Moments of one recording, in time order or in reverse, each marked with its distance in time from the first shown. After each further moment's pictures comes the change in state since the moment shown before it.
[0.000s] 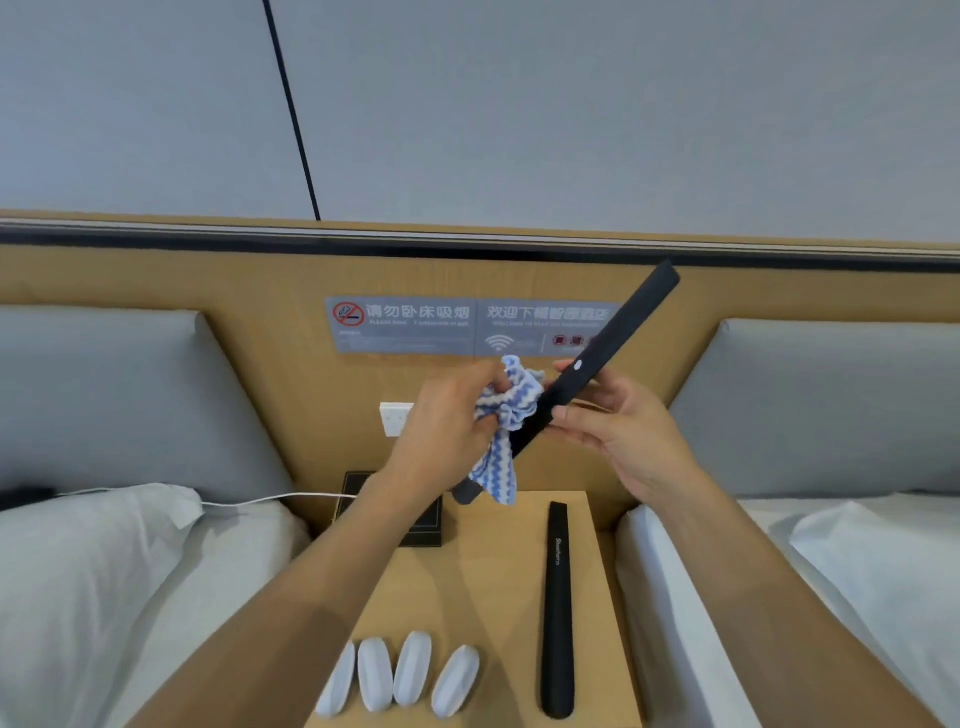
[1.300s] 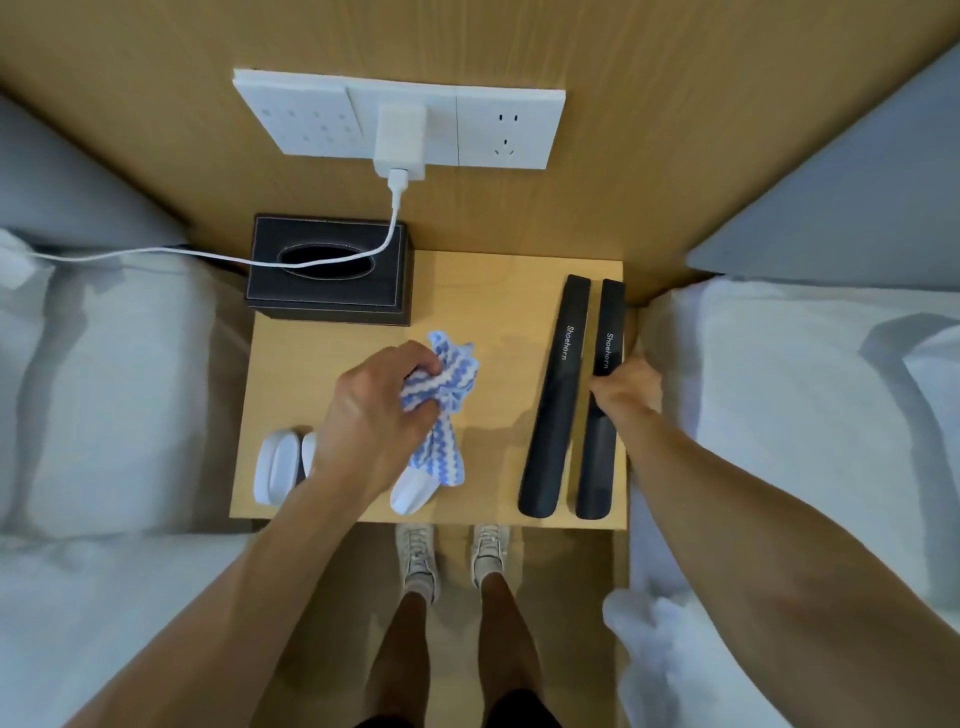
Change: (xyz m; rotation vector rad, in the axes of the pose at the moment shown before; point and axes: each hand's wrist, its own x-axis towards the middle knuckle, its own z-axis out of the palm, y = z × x) left_hand -0.110 -0.141 0.194 -0.029 -0.185 -0.536; right_hand 0.071 0.389 -0.151 -1.021 0.341 0.838
